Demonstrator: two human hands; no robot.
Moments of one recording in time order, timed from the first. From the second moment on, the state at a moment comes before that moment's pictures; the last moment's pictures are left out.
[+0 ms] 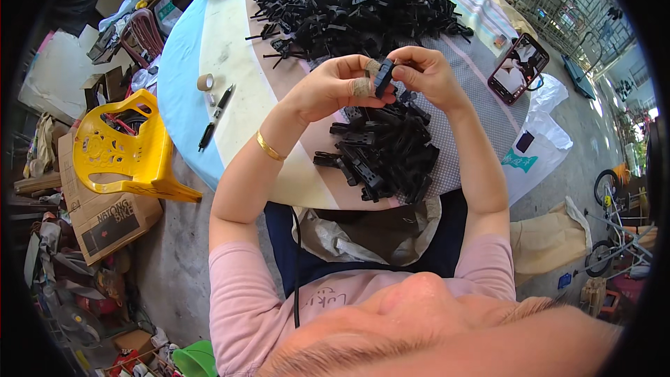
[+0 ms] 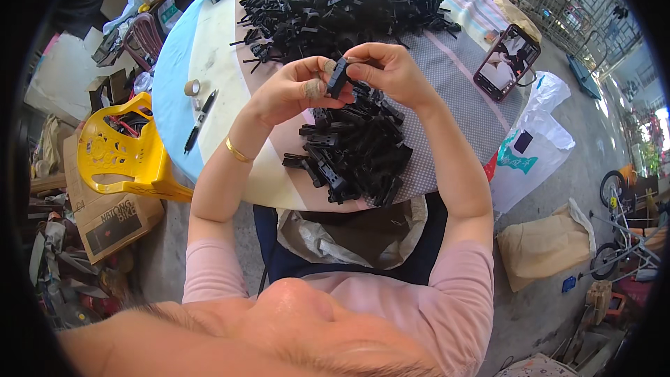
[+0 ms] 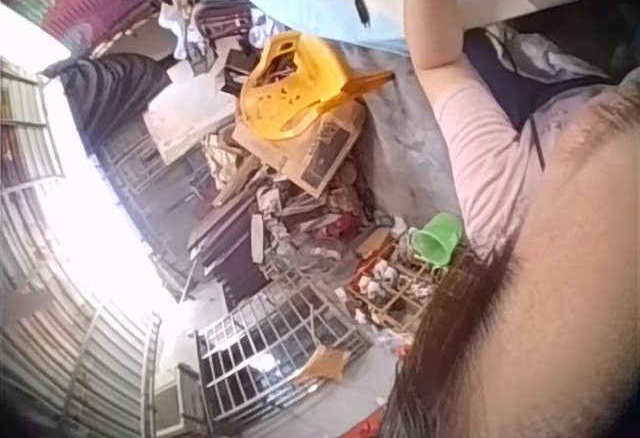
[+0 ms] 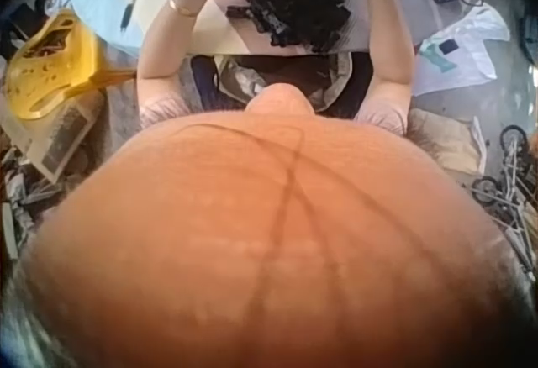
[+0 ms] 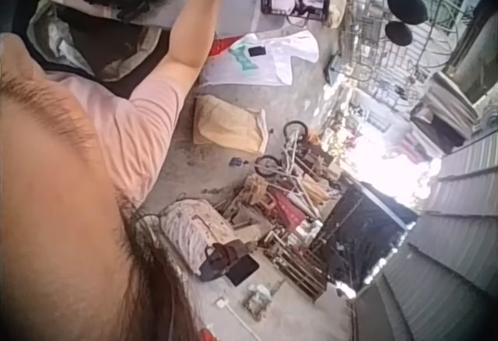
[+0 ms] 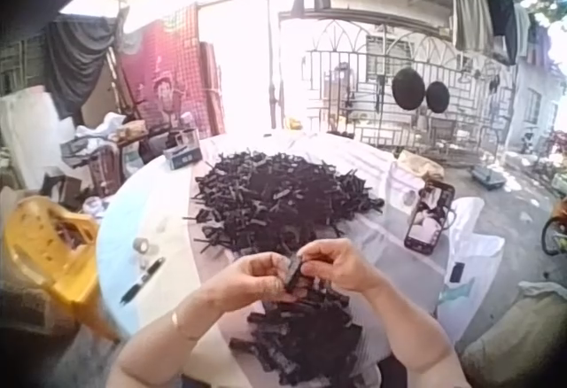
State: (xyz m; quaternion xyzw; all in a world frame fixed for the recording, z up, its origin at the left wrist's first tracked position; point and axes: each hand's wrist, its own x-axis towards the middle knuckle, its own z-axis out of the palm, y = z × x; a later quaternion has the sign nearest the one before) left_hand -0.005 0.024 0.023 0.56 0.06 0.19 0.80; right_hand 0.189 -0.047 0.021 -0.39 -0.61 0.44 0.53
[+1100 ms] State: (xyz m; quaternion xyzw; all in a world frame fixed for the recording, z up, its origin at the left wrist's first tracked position) left_hand 0.009 0.005 0.016 0.79 0.25 0.44 0.34; right_hand 0.174 -0.043 0.017 -0.51 -0.66 0.25 0.49
